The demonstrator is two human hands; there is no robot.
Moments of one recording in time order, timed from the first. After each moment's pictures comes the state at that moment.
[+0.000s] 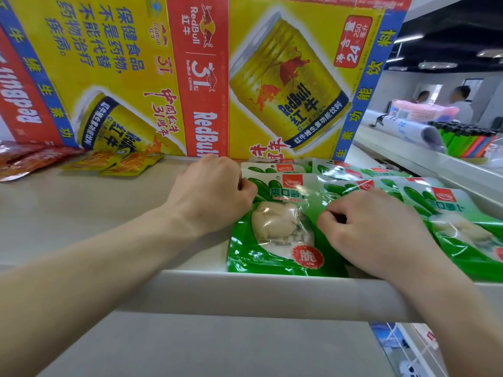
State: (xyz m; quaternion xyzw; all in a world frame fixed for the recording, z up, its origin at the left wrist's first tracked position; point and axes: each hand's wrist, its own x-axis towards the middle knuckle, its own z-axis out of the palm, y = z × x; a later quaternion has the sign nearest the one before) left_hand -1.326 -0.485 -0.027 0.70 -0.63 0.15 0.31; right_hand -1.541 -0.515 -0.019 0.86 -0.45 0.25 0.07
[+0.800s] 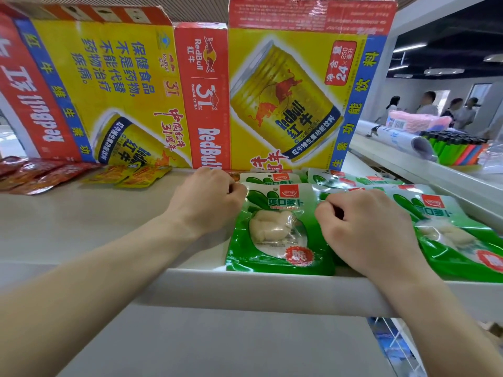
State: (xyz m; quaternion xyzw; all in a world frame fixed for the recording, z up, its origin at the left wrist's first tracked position) left_hand -1.317 -0.482 -0.028 0.69 -0.63 0.09 0.35; right_hand -1.546 -0.508 -0.021 0.81 -0.45 0.36 0.06
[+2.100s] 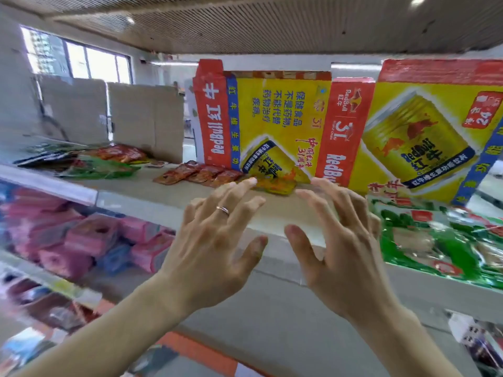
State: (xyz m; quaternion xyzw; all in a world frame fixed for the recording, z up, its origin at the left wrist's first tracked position) left_hand -1.236 -0.220 -0.041 0.72 -0.58 0.28 0.24; right_hand -1.394 -0.349 -0.034 0.86 -0.18 0.48 0.01
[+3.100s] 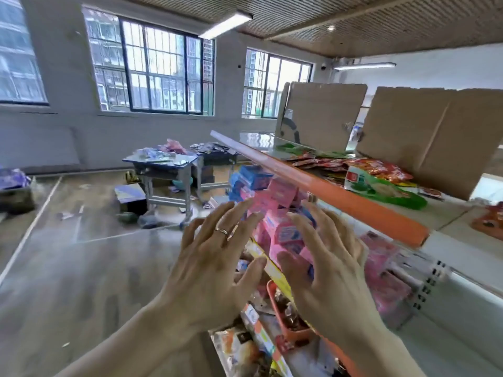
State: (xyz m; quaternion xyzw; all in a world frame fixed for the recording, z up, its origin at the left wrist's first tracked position) left_hand -0.955 0.143 -0.101 0.89 -0.29 0.31 0.16; right_hand -0.995 -0.051 -0.100 0.92 0.09 0.35 -0.17
